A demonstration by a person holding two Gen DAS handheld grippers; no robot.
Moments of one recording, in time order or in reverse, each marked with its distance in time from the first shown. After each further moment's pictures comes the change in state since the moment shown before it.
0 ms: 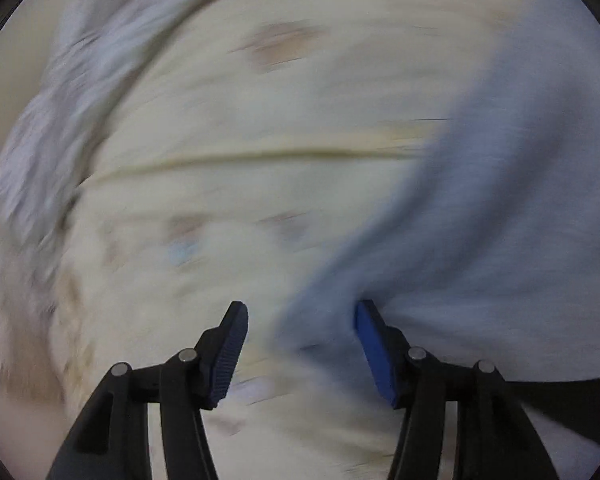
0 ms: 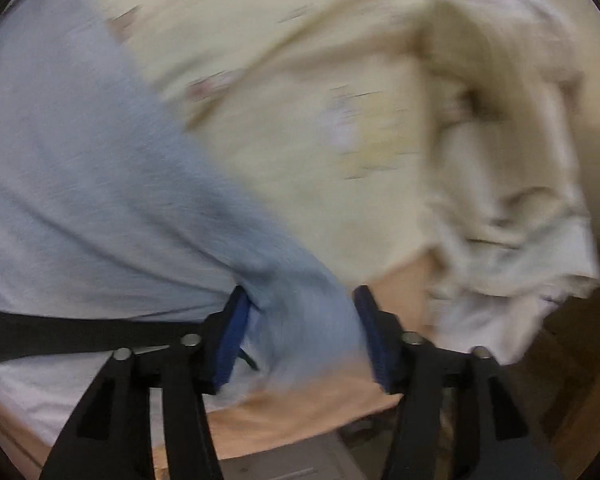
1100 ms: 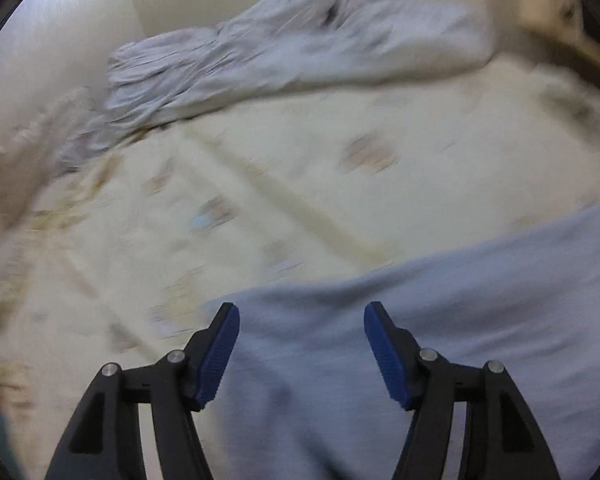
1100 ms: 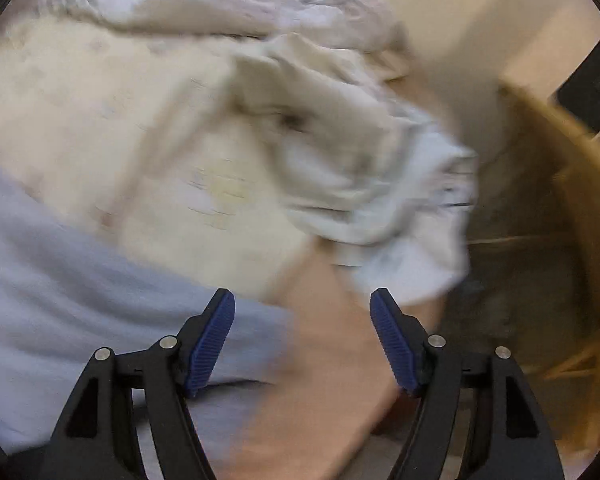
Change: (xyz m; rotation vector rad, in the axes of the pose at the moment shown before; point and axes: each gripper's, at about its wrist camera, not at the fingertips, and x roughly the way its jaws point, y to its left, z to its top) left arm -0.064 -0.027 -0.006 -0.673 -0.392 -0.101; right arm -0.034 -0.003 -0.027 0.504 -0.228 -0.184
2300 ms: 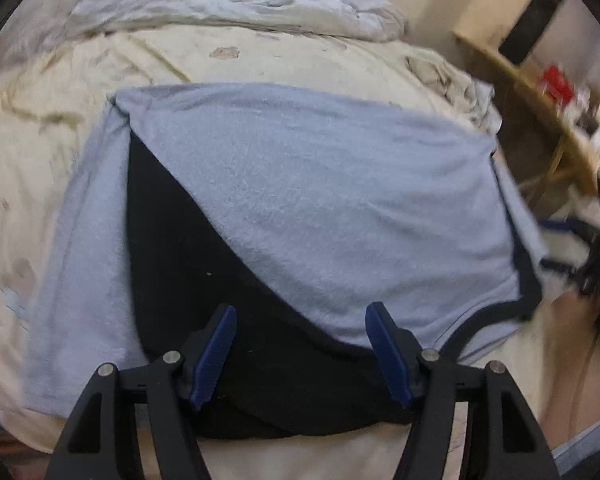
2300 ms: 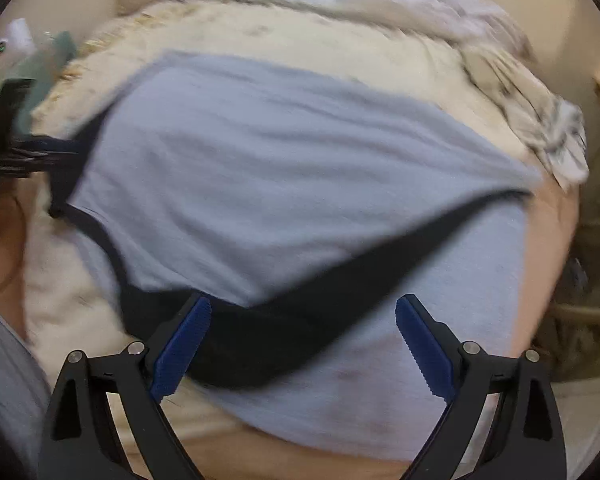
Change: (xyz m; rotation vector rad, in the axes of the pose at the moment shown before) left arm -0.143 -0.078 -0.157 -0.201 0.174 -0.410; right arm -0.186 0.200 -0.139 -0.074 -0.085 0.506
